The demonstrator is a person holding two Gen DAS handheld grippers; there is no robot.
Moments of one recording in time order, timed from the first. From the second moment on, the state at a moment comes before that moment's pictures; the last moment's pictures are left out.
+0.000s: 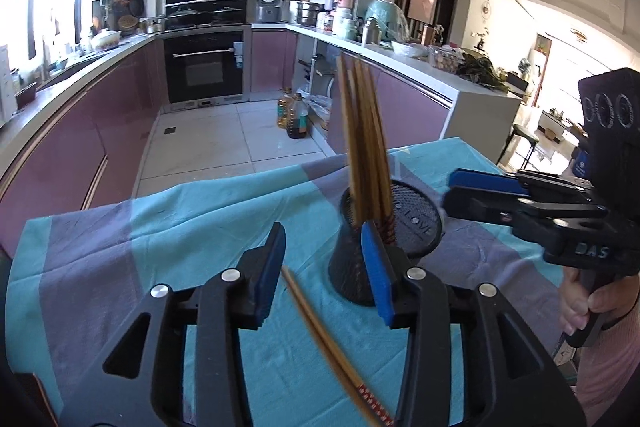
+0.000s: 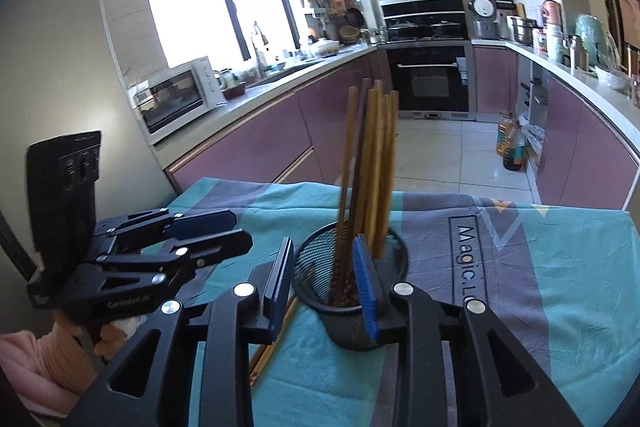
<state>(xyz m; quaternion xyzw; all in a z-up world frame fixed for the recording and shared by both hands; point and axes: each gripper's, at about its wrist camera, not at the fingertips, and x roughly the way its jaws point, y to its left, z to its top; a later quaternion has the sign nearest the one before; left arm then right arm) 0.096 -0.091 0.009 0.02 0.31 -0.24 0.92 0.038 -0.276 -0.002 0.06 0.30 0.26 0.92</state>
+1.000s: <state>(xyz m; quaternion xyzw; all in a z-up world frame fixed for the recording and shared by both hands) 0.048 -0.049 -0.069 0.02 0.37 -0.17 0.91 0.019 -0.203 -0.096 0.02 0.42 0.28 0.86</state>
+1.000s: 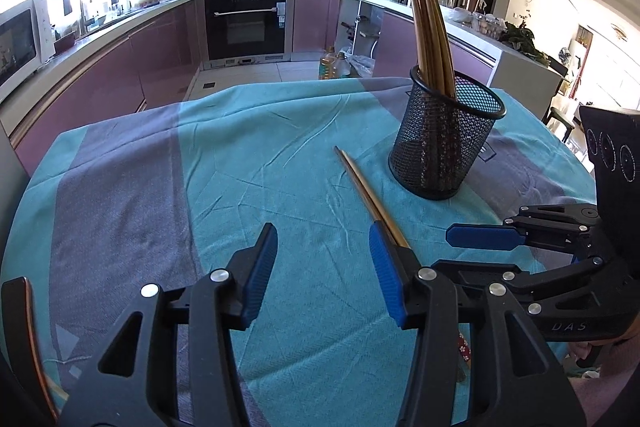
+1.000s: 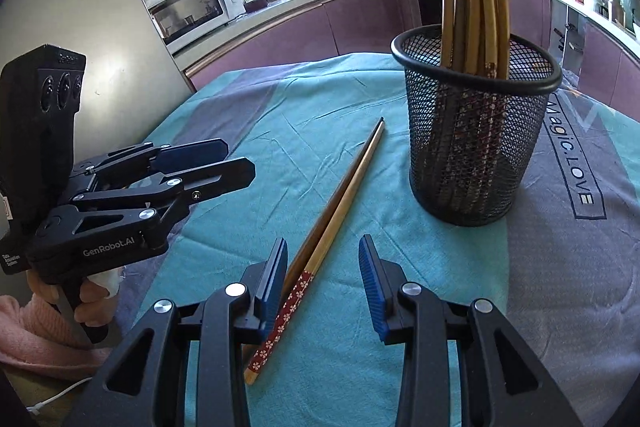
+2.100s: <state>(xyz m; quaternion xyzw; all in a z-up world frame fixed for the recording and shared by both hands) 0.050 -0.082 -0.098 0.05 0.42 -0.22 0.88 0.024 -0.191 -0.108 0.02 0.43 0.23 0.87</state>
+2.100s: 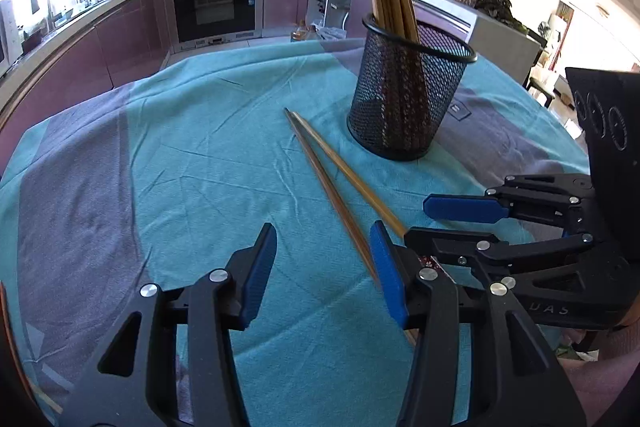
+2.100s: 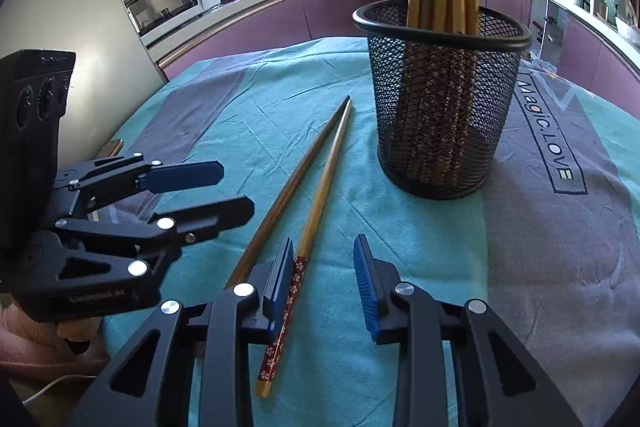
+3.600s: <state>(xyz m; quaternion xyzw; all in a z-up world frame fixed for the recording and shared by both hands) 0.081 -0.087 -0.117 0.04 0.45 -0.19 0.87 0.055 -0.186 -0.109 0.02 0.44 0.23 0.87</state>
